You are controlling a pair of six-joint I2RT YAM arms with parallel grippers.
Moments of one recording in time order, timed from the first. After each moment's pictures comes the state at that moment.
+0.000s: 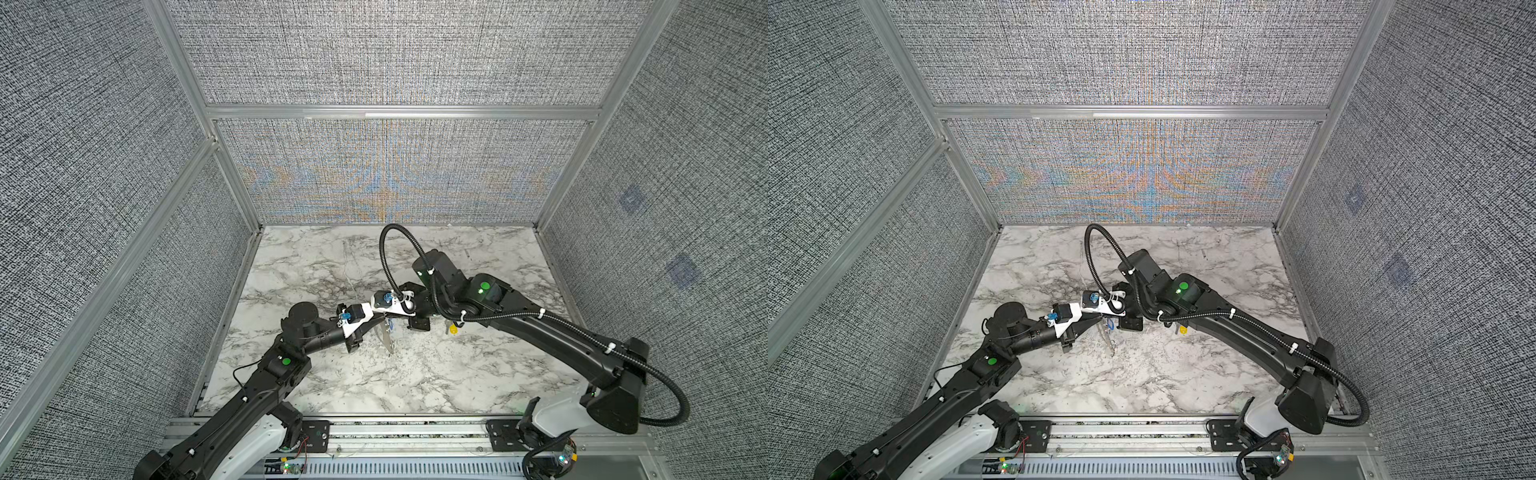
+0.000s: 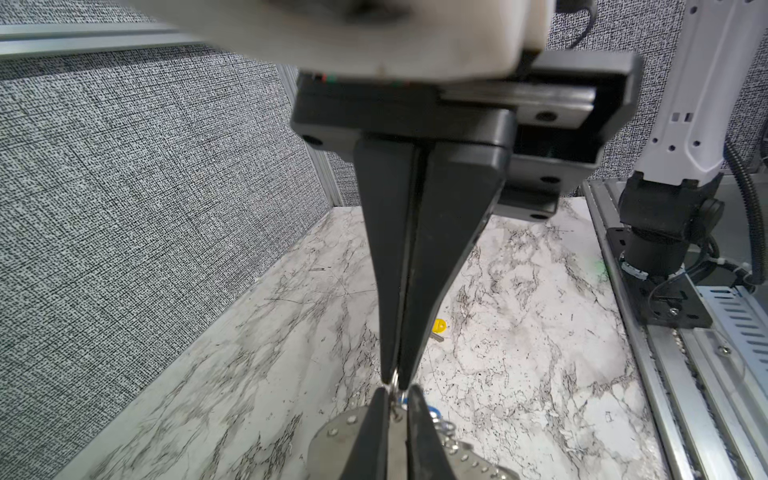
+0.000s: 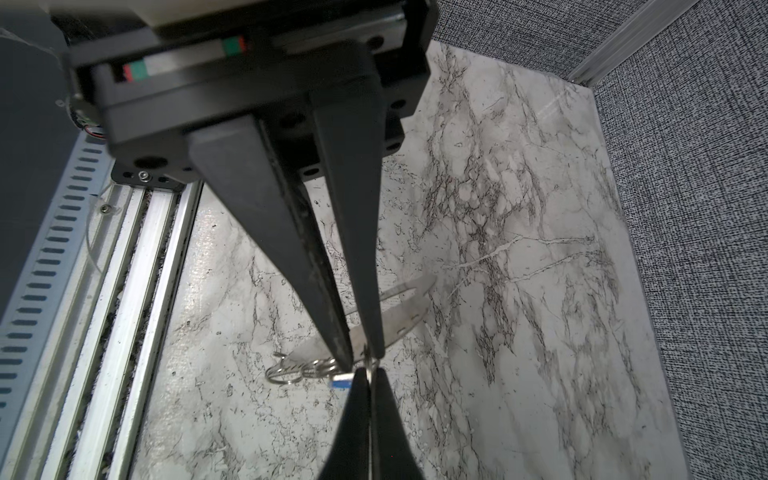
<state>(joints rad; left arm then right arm) -0.56 0.81 0.47 0.20 0.68 0.33 0.92 1.49 1.44 -0.74 -0.31 -0.69</state>
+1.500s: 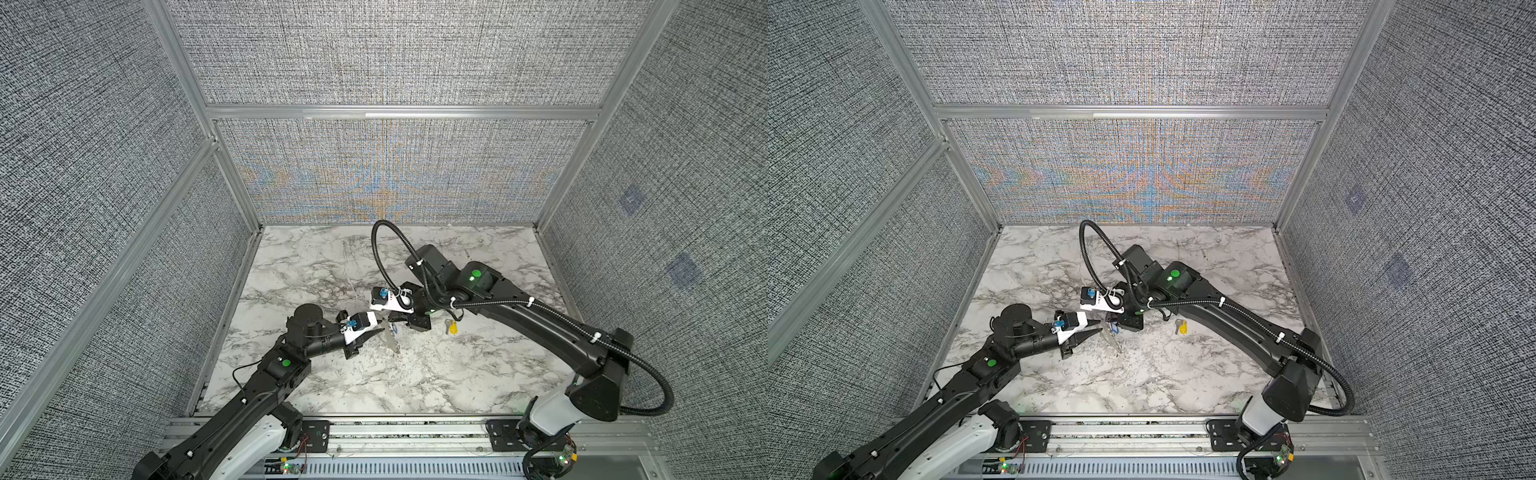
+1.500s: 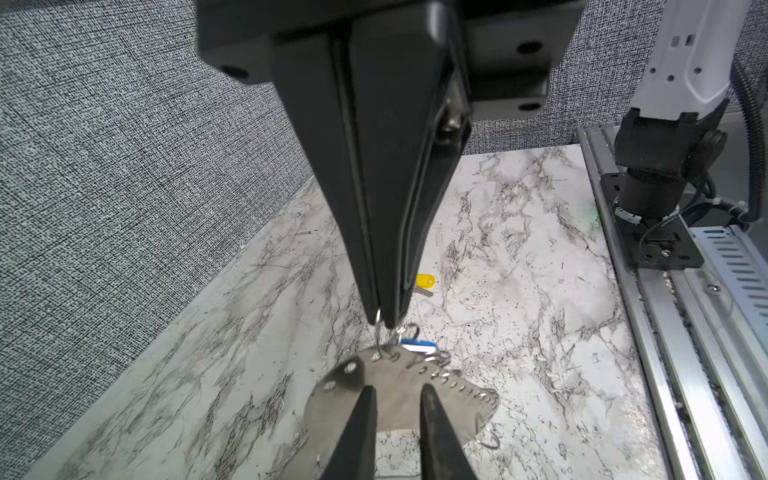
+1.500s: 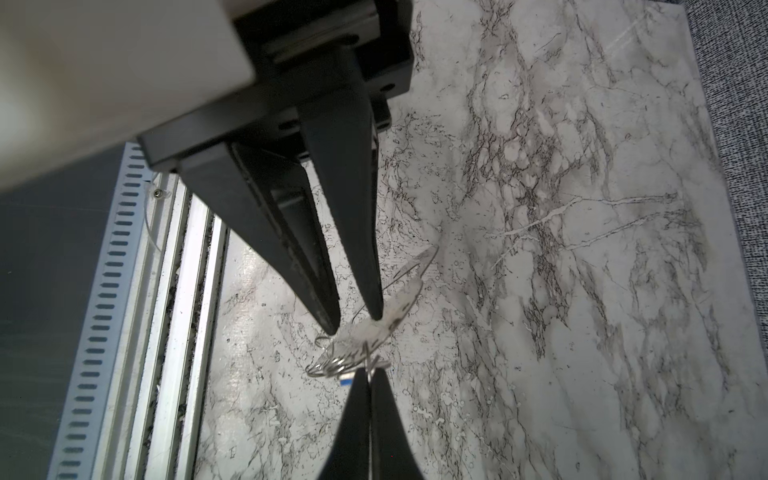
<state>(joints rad) -0.57 0.80 0.46 0.06 0.65 0.43 0.90 1.59 1.59 -0.97 -0.34 -0.65</state>
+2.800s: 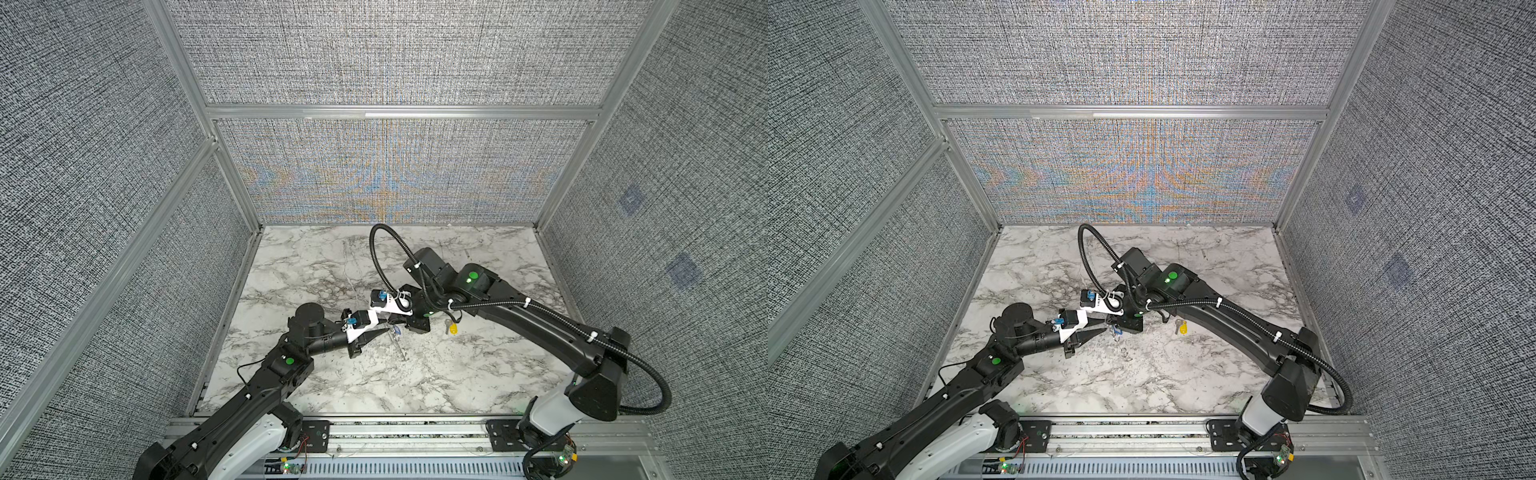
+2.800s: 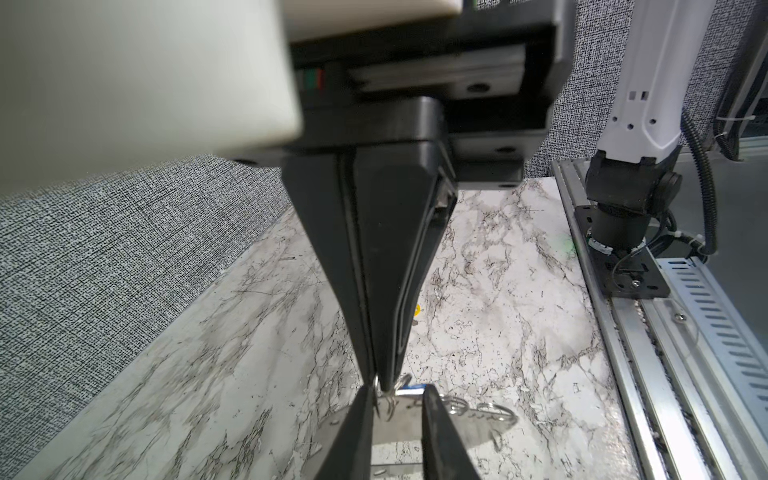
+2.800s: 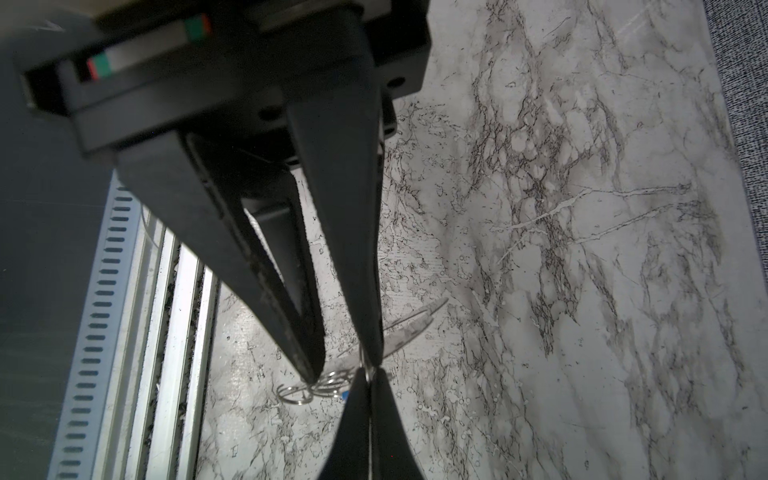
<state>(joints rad) -0.58 0.84 0.46 0.15 0.71 0.37 0.90 1.59 1.57 -0.95 -0.33 -0.65</state>
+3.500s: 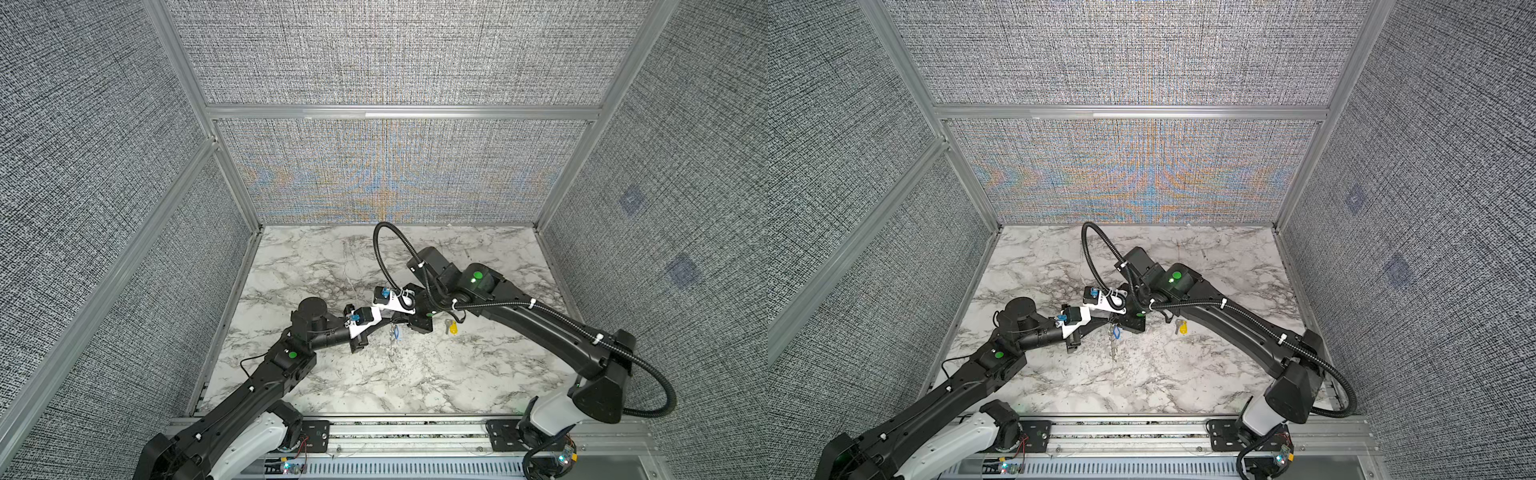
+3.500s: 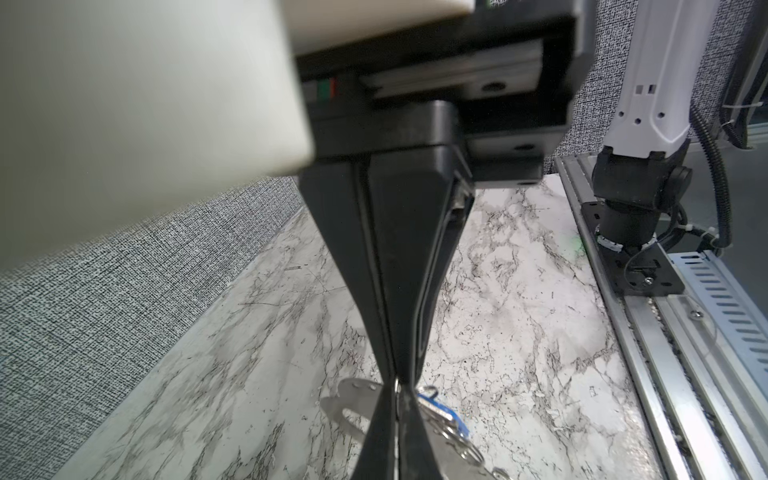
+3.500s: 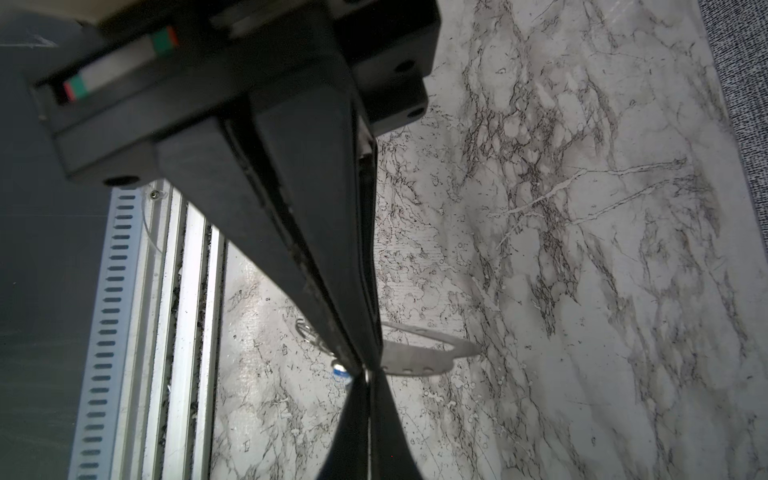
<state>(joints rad) -0.58 0.89 0.50 0.16 0.71 0.41 0.90 1.57 1.56 -0.96 -0.32 -0.60</state>
